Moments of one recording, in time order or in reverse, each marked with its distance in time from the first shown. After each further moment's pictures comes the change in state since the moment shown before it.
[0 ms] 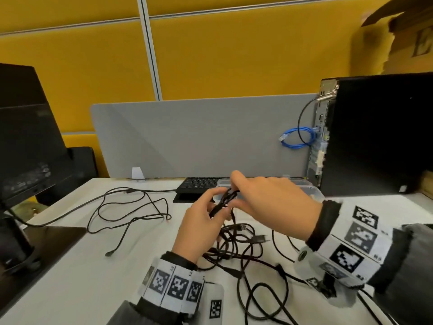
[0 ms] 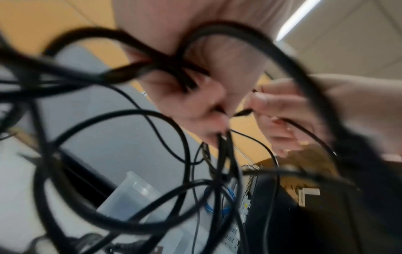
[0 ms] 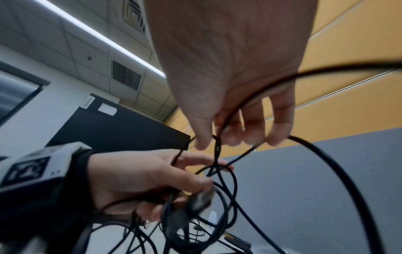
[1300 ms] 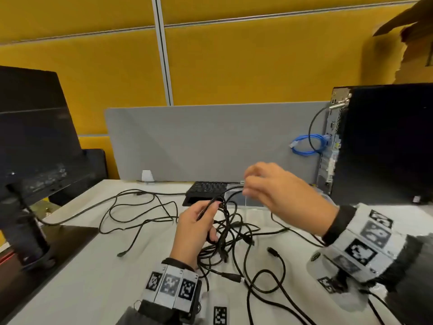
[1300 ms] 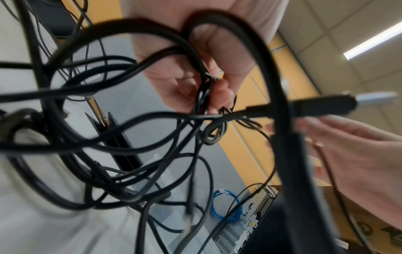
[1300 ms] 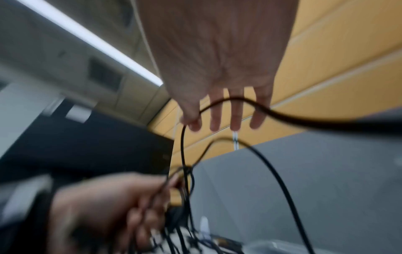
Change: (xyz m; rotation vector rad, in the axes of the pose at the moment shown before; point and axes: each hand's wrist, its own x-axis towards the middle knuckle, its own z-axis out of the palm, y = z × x) left_hand 0.003 -0.028 -0.013 -0.474 0.152 -0.141; right_hand 0.011 0.018 0.012 0.162 0.229 -0.066
